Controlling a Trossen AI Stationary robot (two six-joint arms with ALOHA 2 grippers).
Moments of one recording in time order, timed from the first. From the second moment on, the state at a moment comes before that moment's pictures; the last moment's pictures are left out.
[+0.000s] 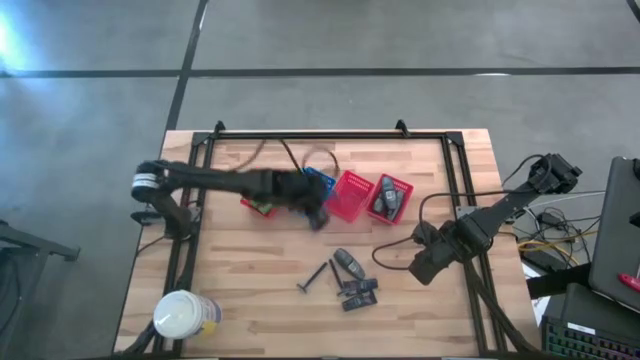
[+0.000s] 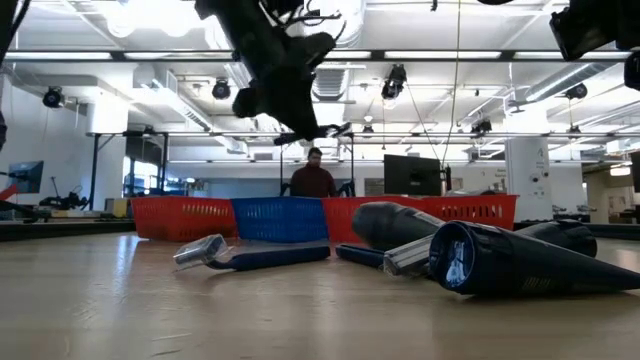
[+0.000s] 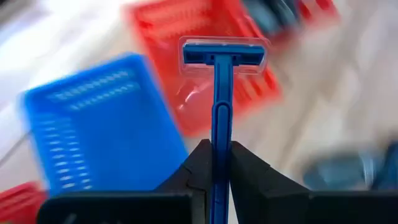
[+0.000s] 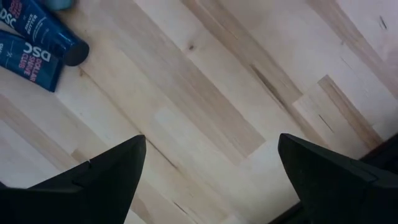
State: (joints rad) left arm 0.07 1.65 1.32 -0.58 -0.19 -0.53; right arm 0.57 1.23 0.93 -1.14 0.08 1.38
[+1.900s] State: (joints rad) left arm 0.29 1.78 1.24 -0.57 -0.14 -0.59; right arm 0.57 1.23 0.93 -1.14 0.11 1.43
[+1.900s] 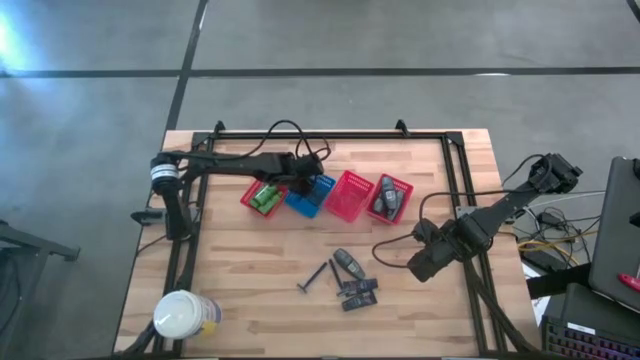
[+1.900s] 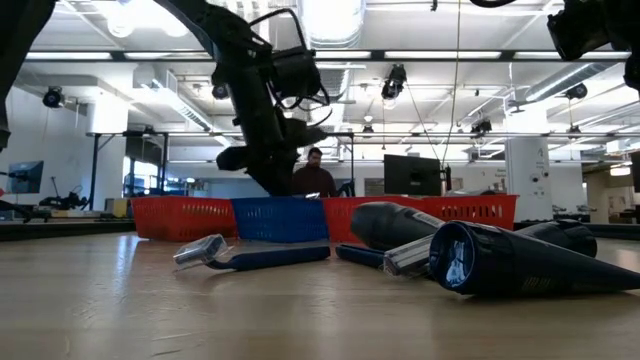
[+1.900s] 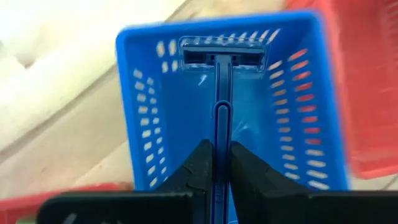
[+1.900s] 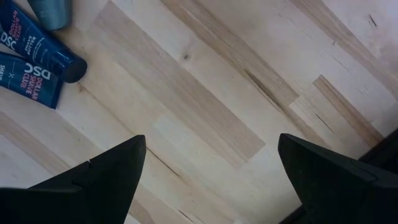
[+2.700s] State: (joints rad) left arm 0.31 1.76 1.20 -0.51 -0.13 -0.61; right arm 0.57 1.23 0.93 -1.14 0.11 1.43
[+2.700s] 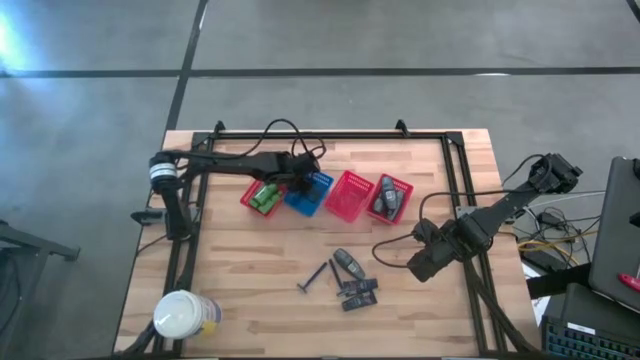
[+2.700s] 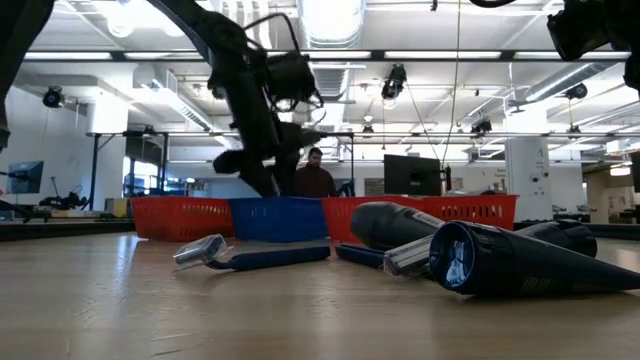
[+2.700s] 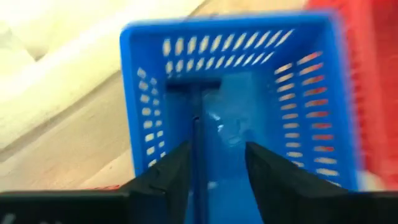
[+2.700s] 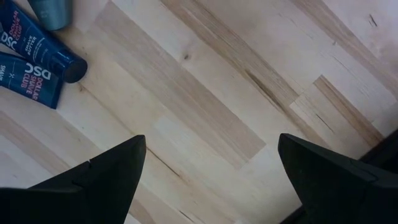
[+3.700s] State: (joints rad) left arm -0.29 1.84 1.39 -0.78 -0.09 -1.16; right arm 0.57 1.23 0.93 -1.14 0.11 1.35
